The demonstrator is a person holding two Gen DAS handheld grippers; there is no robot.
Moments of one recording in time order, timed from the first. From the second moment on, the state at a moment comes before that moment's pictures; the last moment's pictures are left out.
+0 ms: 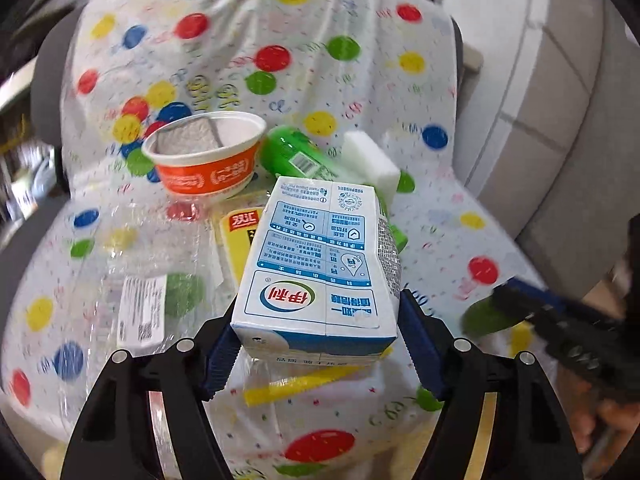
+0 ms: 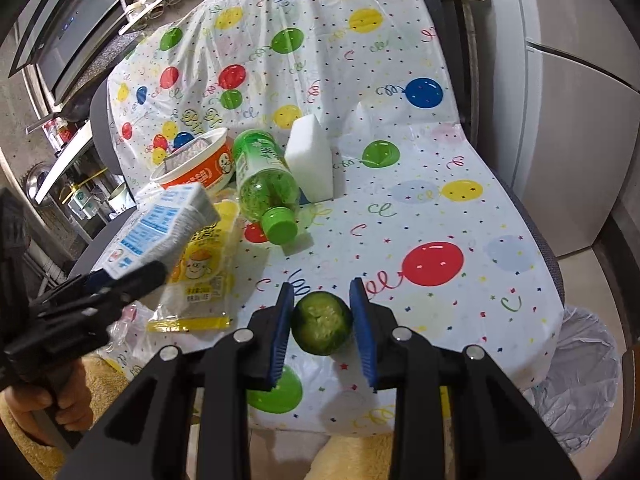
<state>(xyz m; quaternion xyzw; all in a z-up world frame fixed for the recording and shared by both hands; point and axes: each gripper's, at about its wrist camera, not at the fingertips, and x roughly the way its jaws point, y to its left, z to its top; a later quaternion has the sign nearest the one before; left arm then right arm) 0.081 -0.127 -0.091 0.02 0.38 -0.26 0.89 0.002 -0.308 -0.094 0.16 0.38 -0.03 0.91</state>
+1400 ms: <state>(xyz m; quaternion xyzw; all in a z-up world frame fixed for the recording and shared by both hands) -0.076 -0.423 -0.175 0.11 0.42 -0.47 0.77 -0.192 -0.542 -0.148 0.25 0.37 -0.26 0.86</state>
